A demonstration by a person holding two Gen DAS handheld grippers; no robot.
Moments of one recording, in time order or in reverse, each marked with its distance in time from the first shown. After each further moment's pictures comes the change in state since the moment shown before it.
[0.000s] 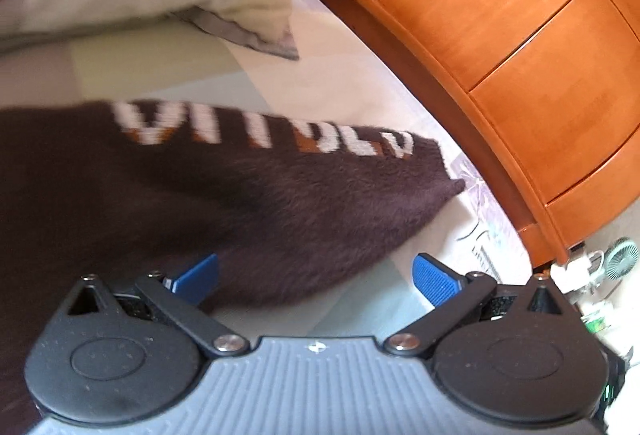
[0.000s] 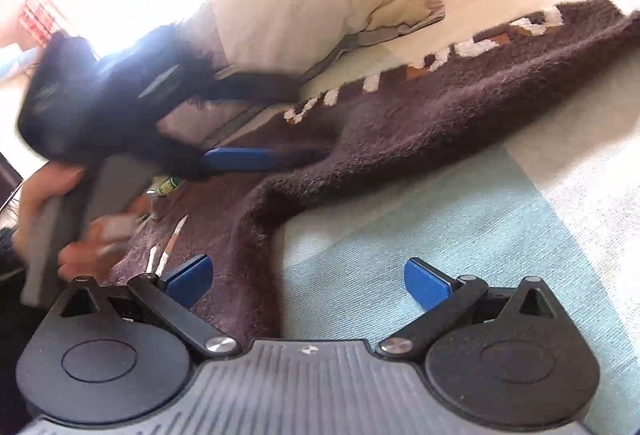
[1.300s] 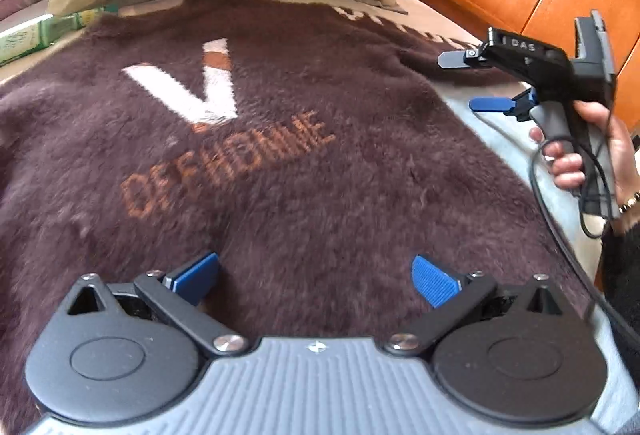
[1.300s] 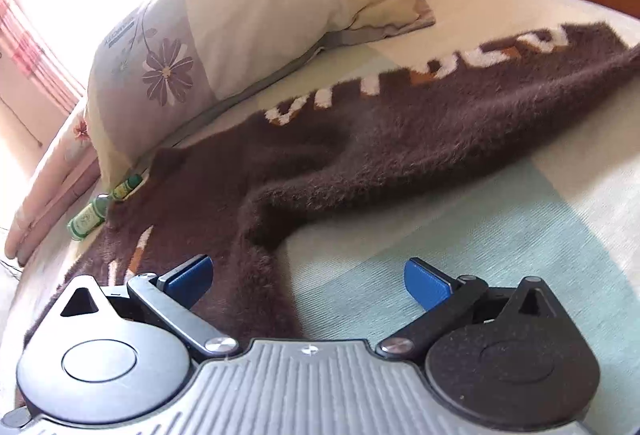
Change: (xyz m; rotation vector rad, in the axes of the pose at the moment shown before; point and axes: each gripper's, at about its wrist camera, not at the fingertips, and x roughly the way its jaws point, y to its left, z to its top) left arm -0.156 0.070 -0.239 0.062 -0.136 0.309; right arm 0.035 0.045 0.009 -0.006 -0.005 -0.208
